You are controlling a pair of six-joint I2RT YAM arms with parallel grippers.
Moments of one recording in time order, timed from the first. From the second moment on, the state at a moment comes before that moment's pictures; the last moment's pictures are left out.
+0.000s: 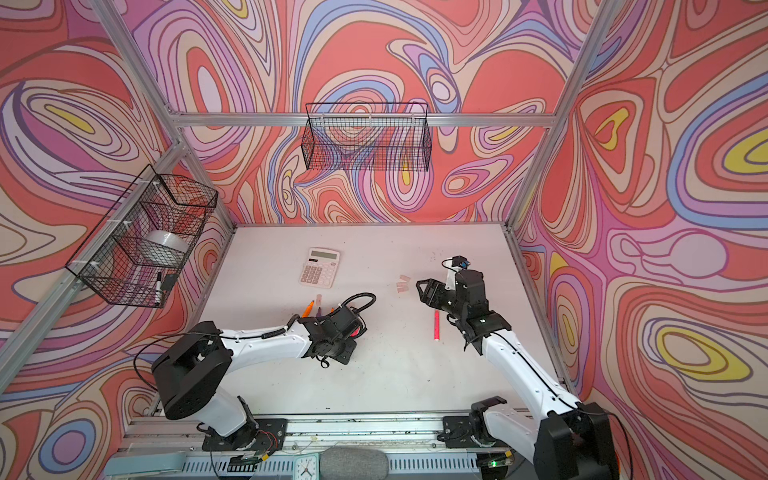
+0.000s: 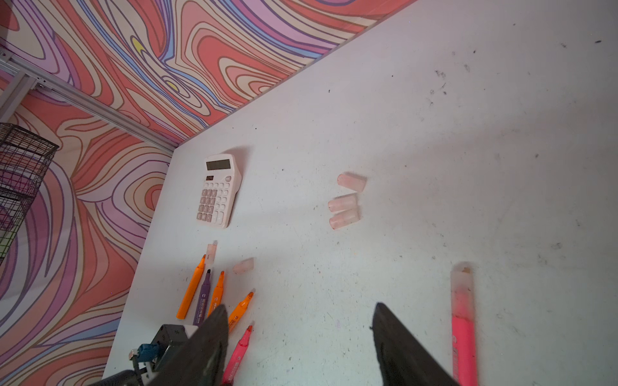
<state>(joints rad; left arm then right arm) -0.88 1.62 0.85 -0.47 -0.12 -0.42 0.23 1.09 0.68 -0.10 -0.25 0.60</state>
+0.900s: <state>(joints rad) -0.88 1.39 0.91 -0.03 0.04 -0.24 0.26 0.90 0.48 0.23 -0.37 0.70</state>
